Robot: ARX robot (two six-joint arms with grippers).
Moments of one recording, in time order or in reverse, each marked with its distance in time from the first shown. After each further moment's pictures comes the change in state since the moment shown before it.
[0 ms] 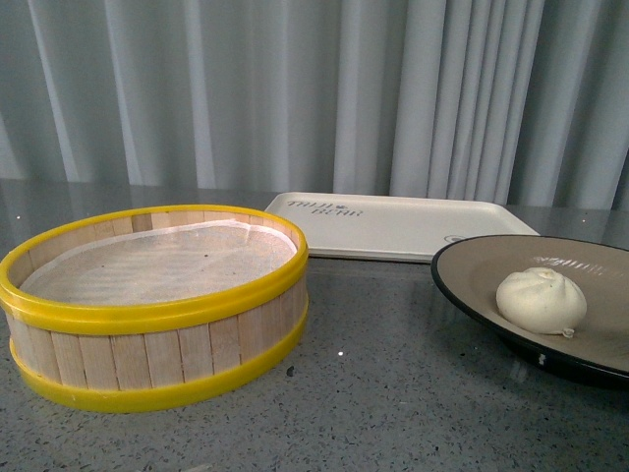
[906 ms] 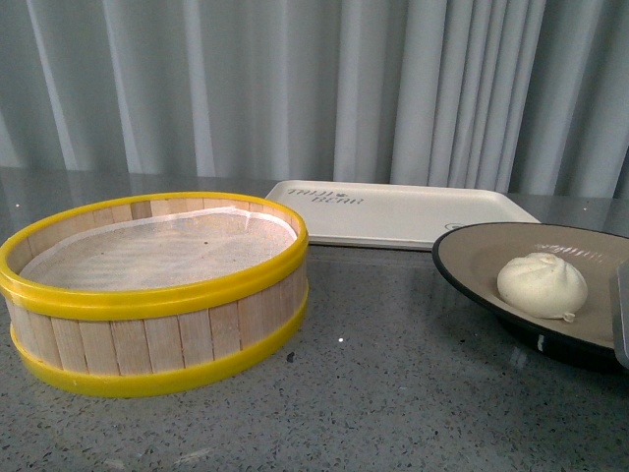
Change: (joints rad) left arm 0.000 0.000 0.000 0.000 0.000 0.000; right arm 0.012 0.149 0.029 0.073 -0.014 0.016
